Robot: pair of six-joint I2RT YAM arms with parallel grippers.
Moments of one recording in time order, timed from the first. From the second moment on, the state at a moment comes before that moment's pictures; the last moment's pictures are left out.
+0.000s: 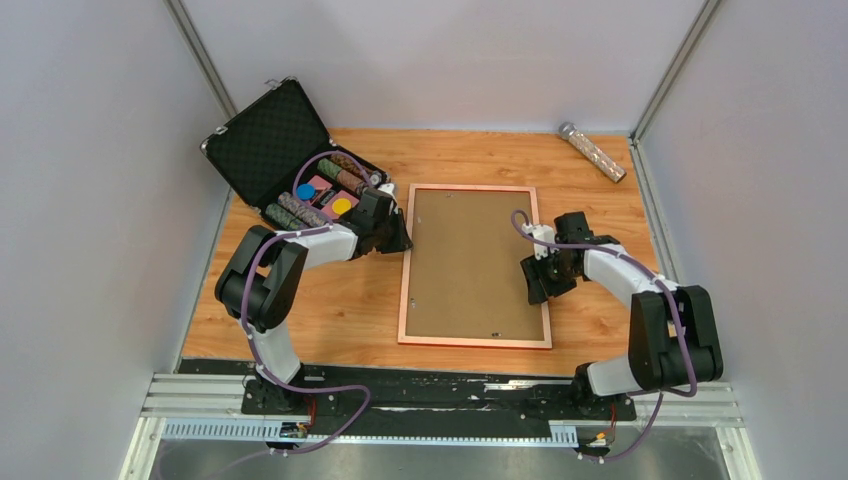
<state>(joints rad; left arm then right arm) -0.49 1.79 0.98 0.01 0.11 -0.55 0.15 1.43 0.75 -0.61 -0.28 -0.30</state>
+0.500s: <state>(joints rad) -0.49 1.79 0.98 0.01 0.11 -0.55 0.15 1.45 0.78 -0.63 -0.26 -0.28</state>
